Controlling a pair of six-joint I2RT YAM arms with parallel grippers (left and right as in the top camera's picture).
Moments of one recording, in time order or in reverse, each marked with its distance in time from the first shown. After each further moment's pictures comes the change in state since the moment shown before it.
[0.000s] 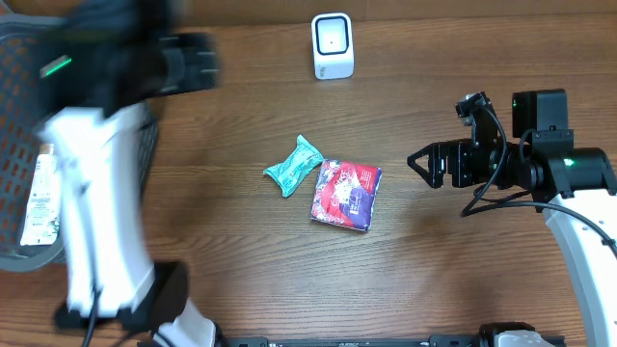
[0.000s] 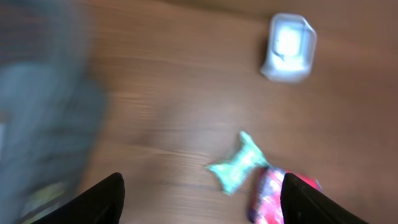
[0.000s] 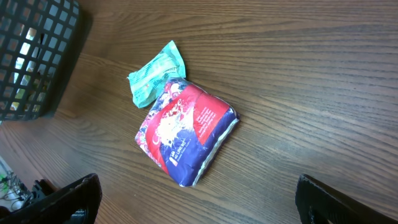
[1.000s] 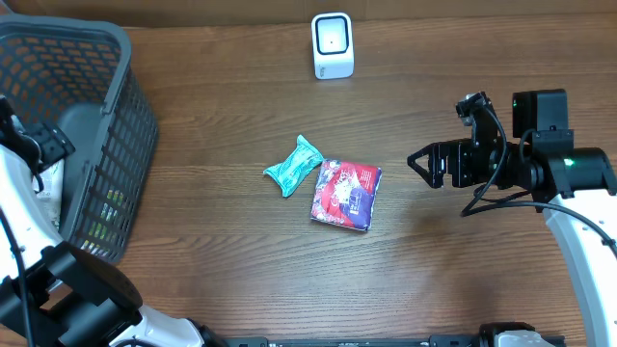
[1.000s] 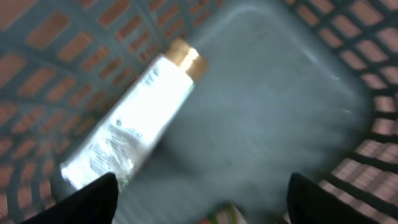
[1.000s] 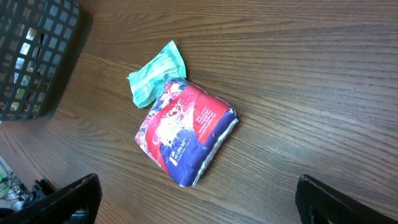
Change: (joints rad) left arm 0.710 -0.024 -0.879 0.734 -0.039 0.237; right arm 0.000 0.000 0.000 0.000 0.000 0.000
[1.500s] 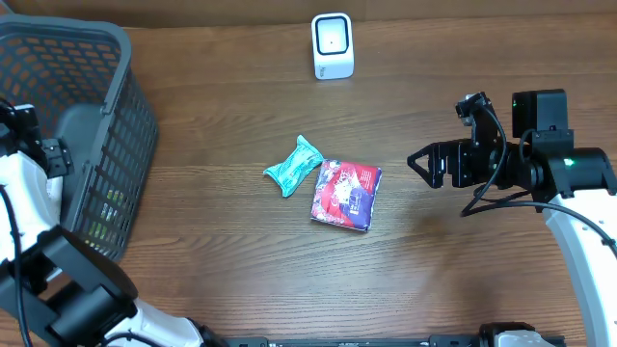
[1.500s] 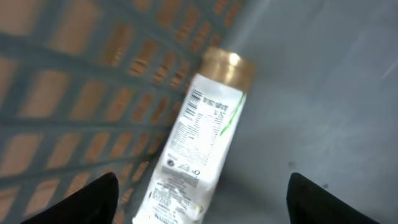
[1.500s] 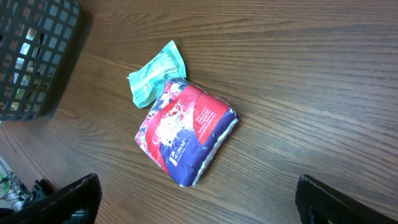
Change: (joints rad) left arm 0.000 0.054 -0.147 0.264 -0.172 0.393; right arm 0.000 0.000 0.000 -0.001 0.000 0.000
